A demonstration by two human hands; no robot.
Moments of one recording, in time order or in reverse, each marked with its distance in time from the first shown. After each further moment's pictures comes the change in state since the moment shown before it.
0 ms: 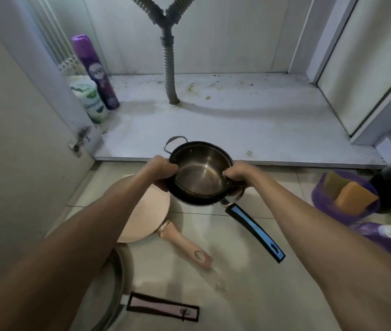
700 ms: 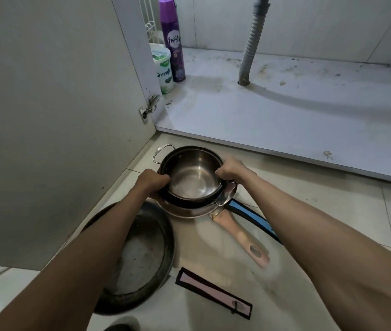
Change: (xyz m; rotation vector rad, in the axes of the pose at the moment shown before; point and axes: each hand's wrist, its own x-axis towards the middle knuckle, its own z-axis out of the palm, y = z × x) left_hand -0.009 -0.194 -0.052 -0.184 0.318 -0.246; right_hand 0.044 -0.089 0.170 -0.333 0.022 -0.245
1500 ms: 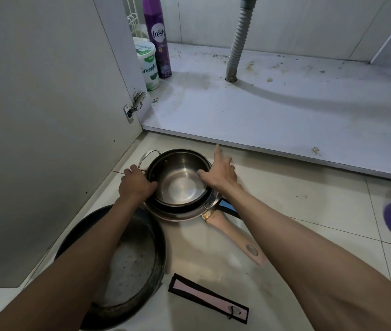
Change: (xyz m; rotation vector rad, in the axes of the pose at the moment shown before) left_hand 0.032 -0.020 0.018 0.320 0.196 0.129; right_hand 0.005 0.009 0.031 -0.036 0.222 -0.044
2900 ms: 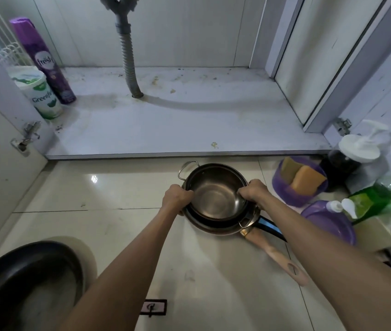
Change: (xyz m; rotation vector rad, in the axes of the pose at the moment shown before) left_hand -0.138 0.230 0.121 -0.307 -0.577 0.195; right_hand -0.088 0.256 -0.156 0.227 0.087 0.568
